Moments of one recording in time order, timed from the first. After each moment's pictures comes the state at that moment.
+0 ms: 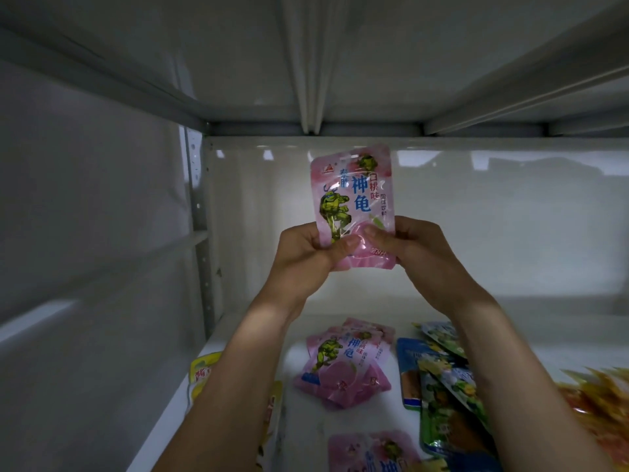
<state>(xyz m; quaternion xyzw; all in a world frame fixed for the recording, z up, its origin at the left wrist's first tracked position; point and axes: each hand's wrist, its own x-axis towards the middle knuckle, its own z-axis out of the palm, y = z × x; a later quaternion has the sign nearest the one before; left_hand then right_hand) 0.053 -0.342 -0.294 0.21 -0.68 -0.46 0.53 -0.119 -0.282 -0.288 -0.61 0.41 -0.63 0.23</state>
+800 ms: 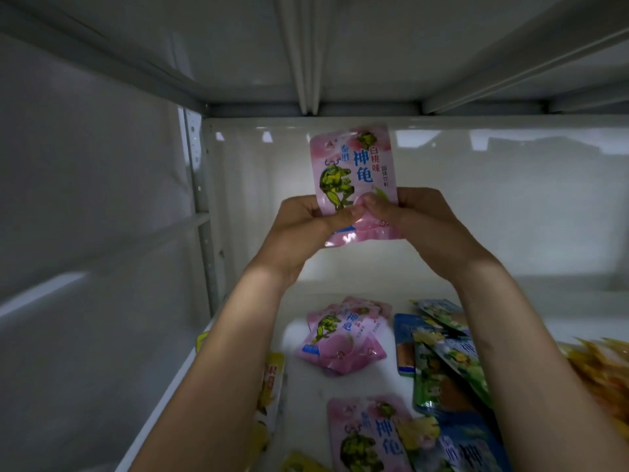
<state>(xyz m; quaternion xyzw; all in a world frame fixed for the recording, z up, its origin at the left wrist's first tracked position) 0.061 -0.331 -0.281 0.20 -0.67 -0.51 0.50 -0.112 -0.264 -0.273 -0.61 0.45 -0.62 0.21</state>
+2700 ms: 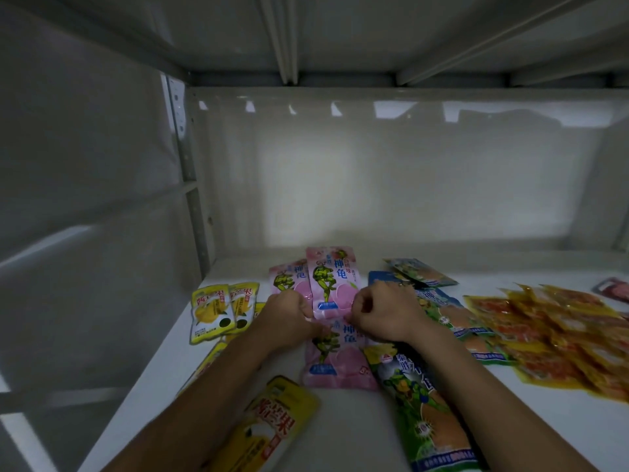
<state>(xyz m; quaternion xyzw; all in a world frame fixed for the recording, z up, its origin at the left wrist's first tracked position) 0.088 -0.295 -0.433 0.48 -0.82 -0.24 0.21 -0.123 -0.232 -0.435 -0.64 0.74 -0.18 0.01</state>
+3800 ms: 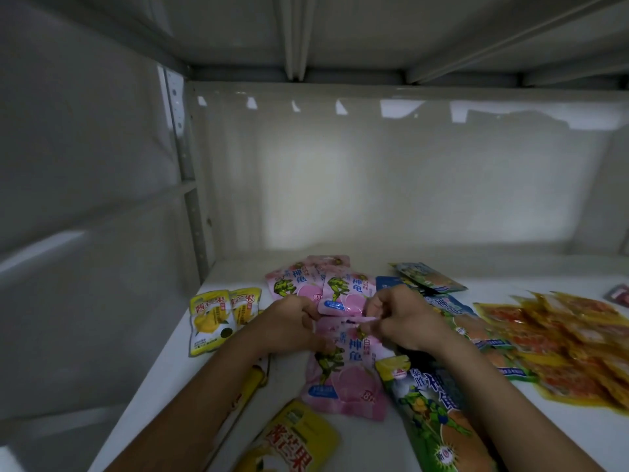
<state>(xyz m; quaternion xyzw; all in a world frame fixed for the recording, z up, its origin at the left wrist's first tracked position) 0.095 -0.322 -0.431 0.38 -0.85 -0.34 0.15 -0.119 -0.221 -0.422 -0.60 0.73 -0.28 0.18</state>
